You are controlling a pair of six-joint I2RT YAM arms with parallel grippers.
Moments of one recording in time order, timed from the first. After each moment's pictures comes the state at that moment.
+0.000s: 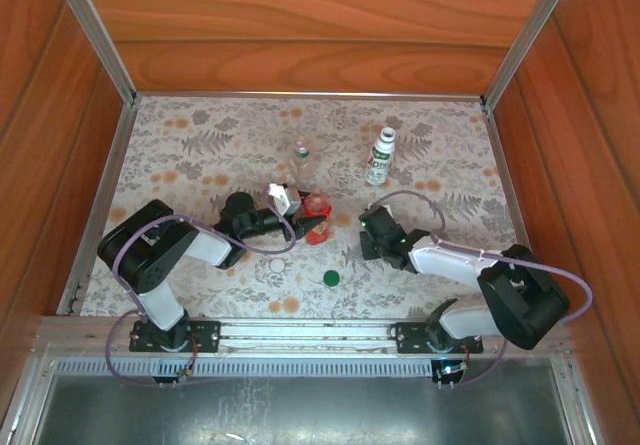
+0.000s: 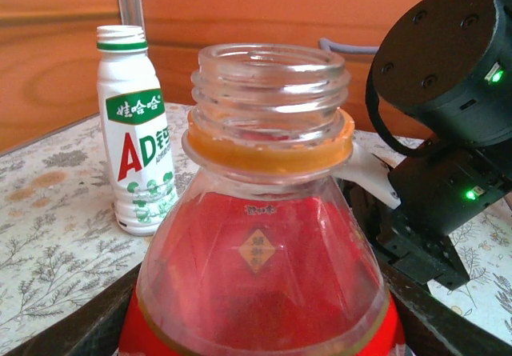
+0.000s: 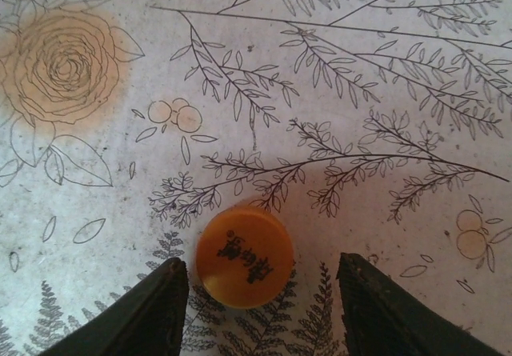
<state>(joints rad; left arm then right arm) -0.68 1.71 0.46 1.22 0.61 -0.02 0.72 1.35 0.49 -0.22 0.28 0.42</state>
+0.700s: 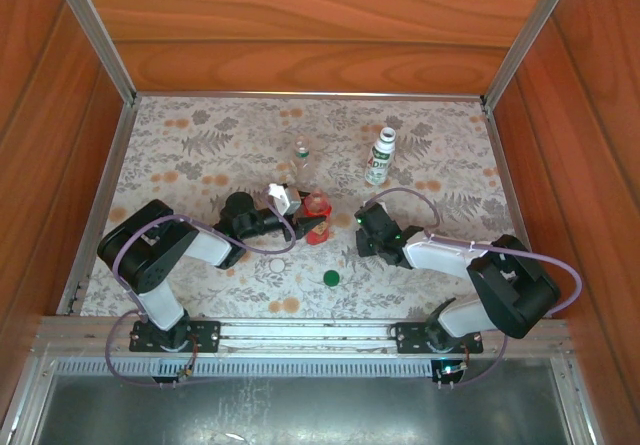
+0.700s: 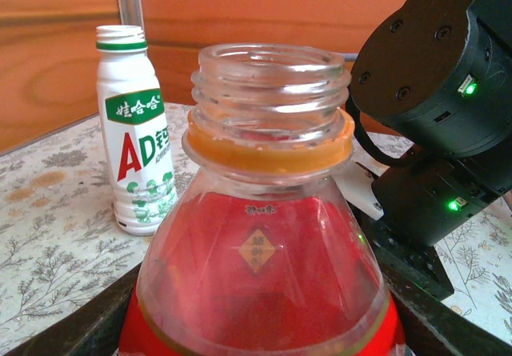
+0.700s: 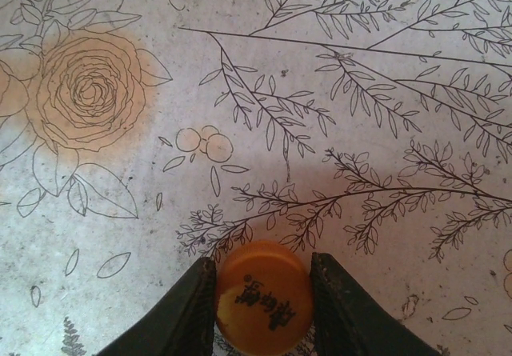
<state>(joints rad) -0.68 1.71 0.46 1.22 0.61 -0.02 0.72 1.41 0.53 -0.18 0.26 0.42</state>
